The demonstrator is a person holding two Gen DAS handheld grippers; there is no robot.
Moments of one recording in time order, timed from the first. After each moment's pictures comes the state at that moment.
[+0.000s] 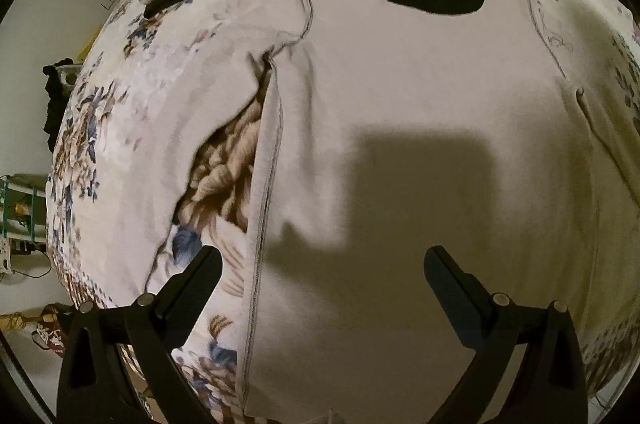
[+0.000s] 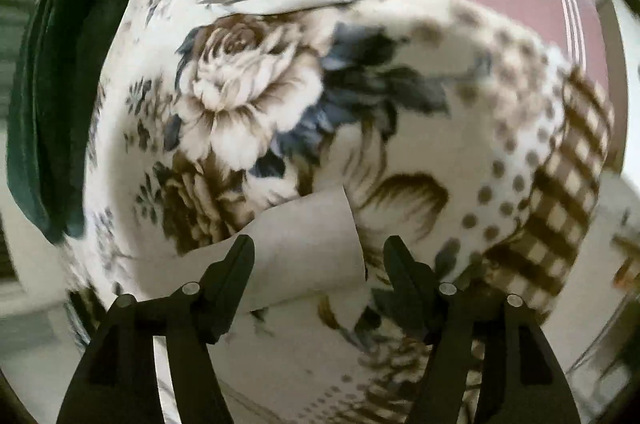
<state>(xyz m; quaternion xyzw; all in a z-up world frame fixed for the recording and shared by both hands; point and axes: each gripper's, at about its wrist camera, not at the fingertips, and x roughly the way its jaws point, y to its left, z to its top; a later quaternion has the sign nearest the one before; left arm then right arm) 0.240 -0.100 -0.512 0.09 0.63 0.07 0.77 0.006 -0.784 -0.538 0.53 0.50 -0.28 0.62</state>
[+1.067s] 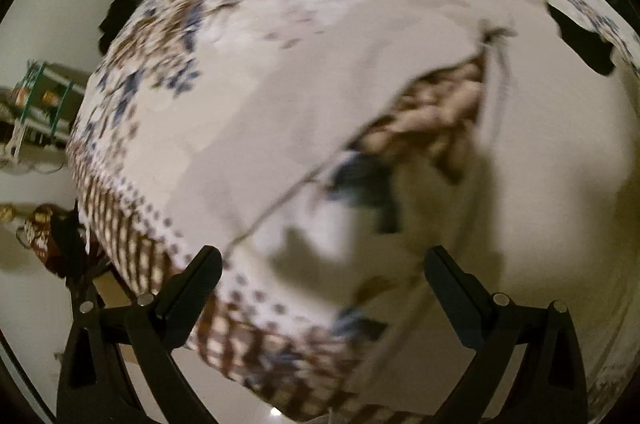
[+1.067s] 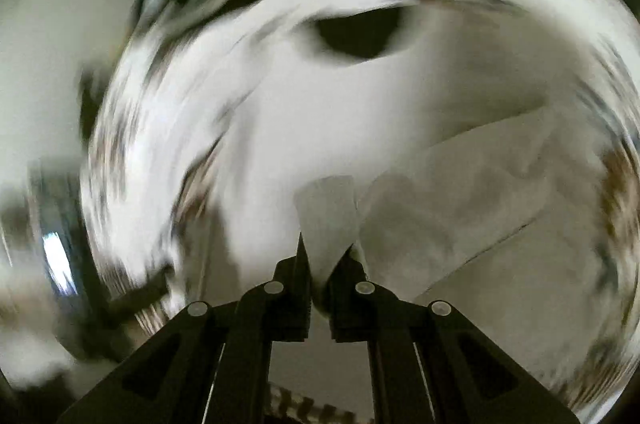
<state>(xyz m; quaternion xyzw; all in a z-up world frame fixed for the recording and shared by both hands) 0.185 0.050 -0.507 -0.02 0.63 0.21 0.74 0.181 -0.276 -0.472 0.07 0.64 0.17 0.75</state>
